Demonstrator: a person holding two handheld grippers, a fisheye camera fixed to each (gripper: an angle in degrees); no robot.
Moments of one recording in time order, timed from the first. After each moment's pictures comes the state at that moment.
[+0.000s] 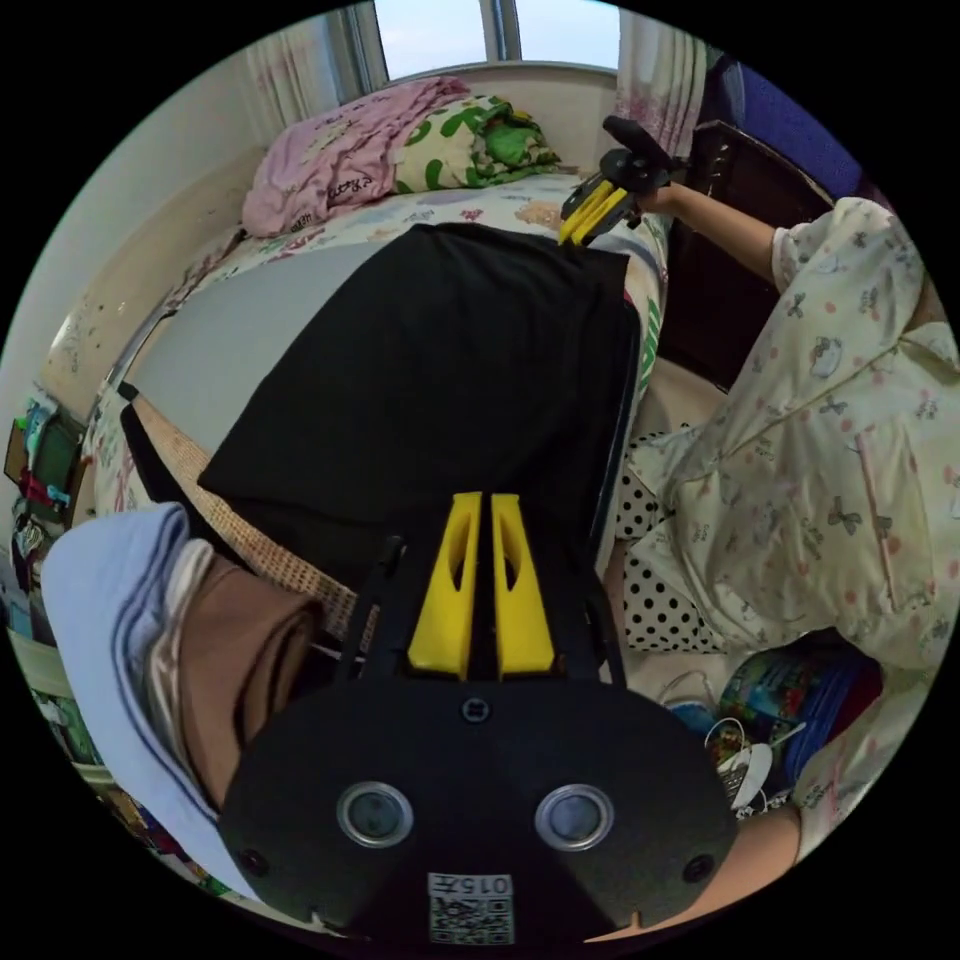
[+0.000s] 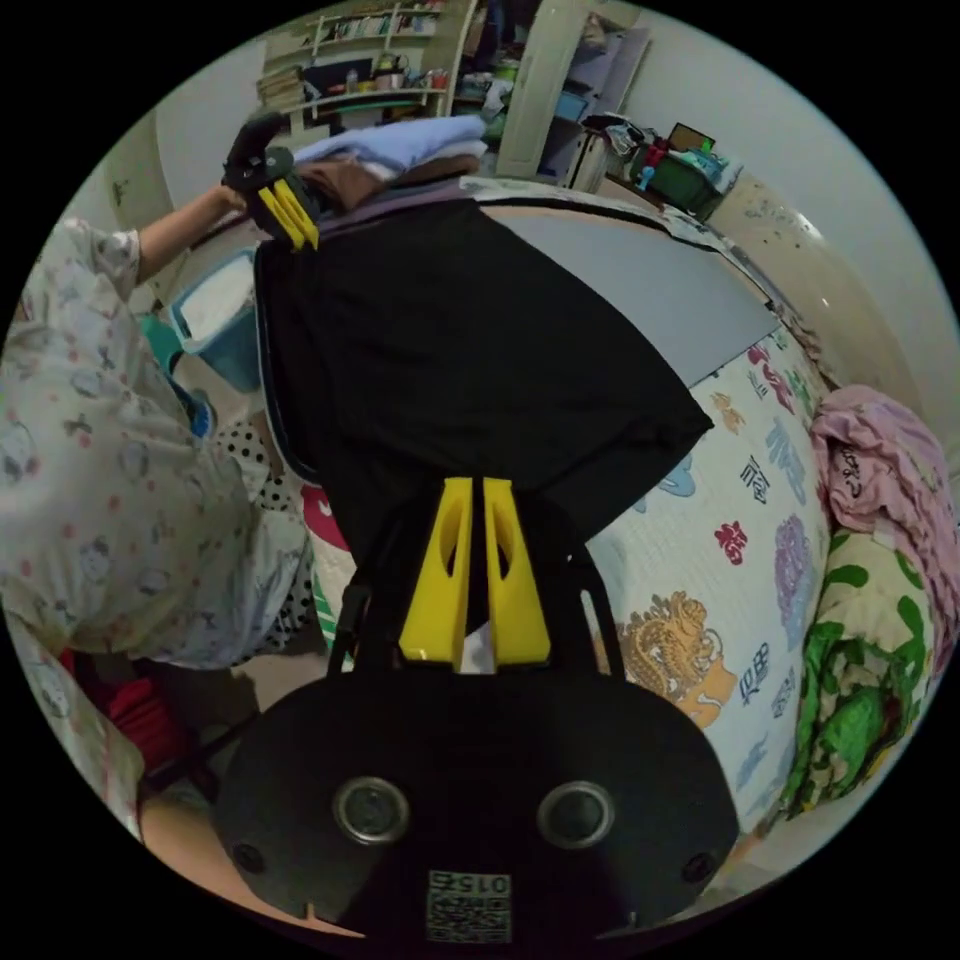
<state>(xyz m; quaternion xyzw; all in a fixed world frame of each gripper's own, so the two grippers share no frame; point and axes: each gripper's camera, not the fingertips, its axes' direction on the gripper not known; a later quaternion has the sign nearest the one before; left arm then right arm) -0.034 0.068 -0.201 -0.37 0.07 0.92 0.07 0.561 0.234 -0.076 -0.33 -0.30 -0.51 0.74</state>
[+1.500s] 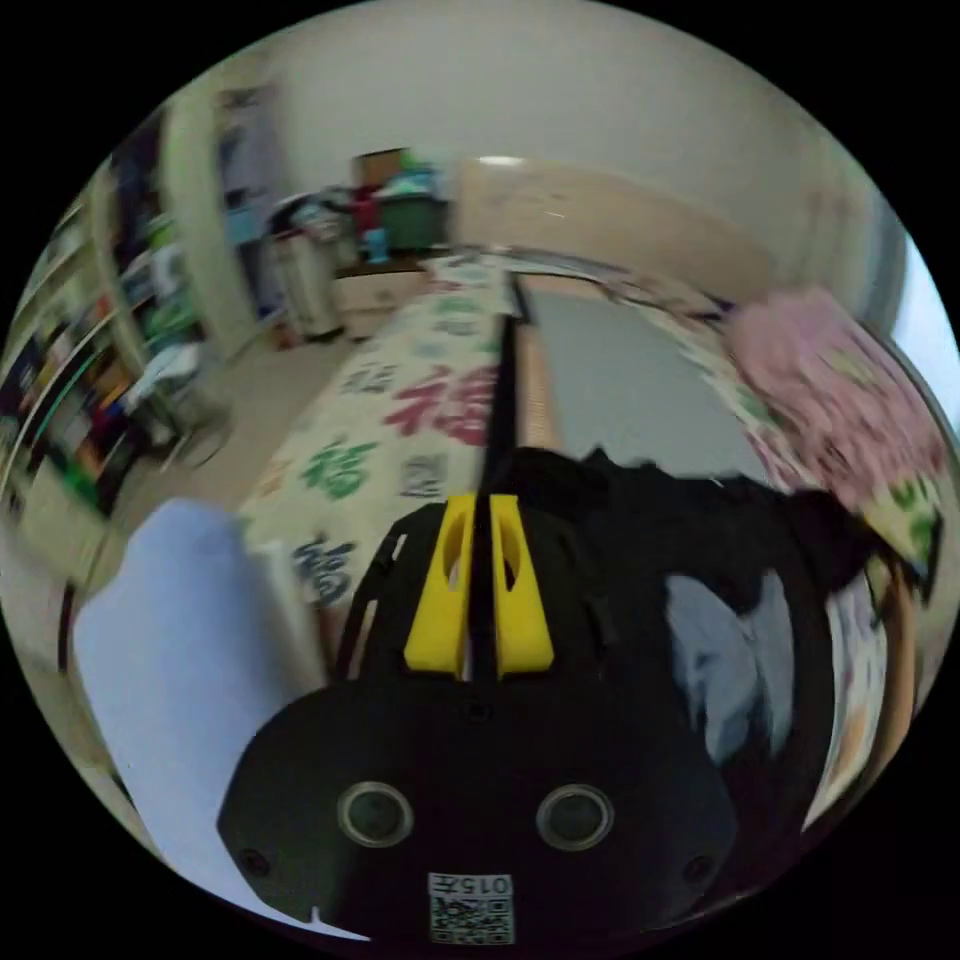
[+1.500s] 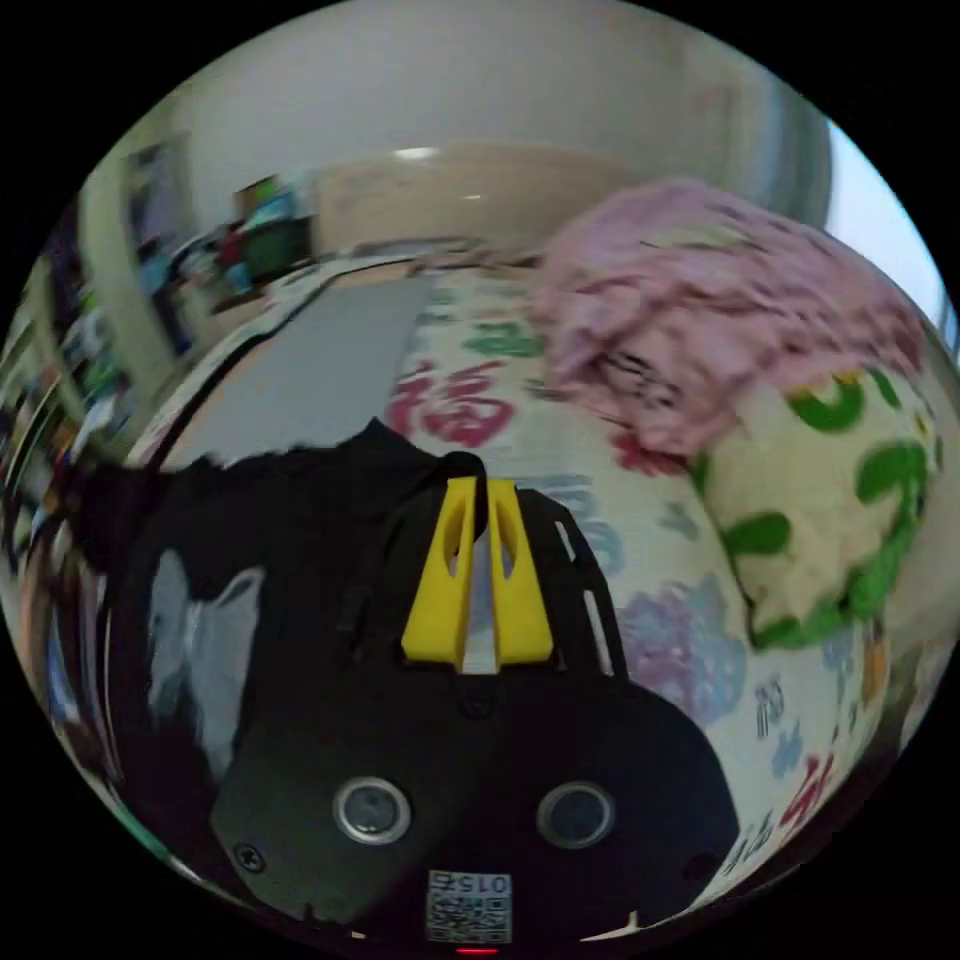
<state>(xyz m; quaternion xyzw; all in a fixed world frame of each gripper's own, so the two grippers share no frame) 0.274 -0.120 0.132 -0.07 -0.13 0.75 0.65 0.451 -0.189 0.422 -0.26 0.03 -0.11 0.96</state>
